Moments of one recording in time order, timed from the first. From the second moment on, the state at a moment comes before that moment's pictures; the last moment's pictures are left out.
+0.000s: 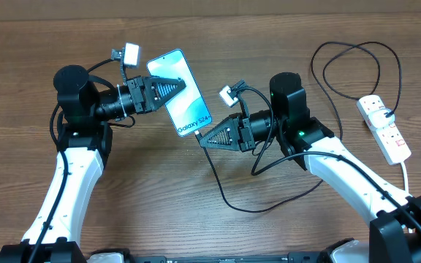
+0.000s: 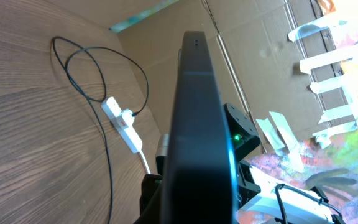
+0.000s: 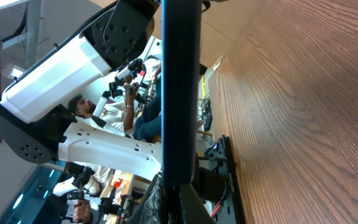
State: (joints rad) left arm 0.02 1.40 0.92 0.40 1.29 -1.04; right arm 0.43 1.54 0.94 0.22 -1.36 0.65
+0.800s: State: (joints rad) left arm 0.02 1.40 0.92 0.39 1.29 -1.02; right arm 0.43 1.54 0.94 0.24 -1.35 0.65
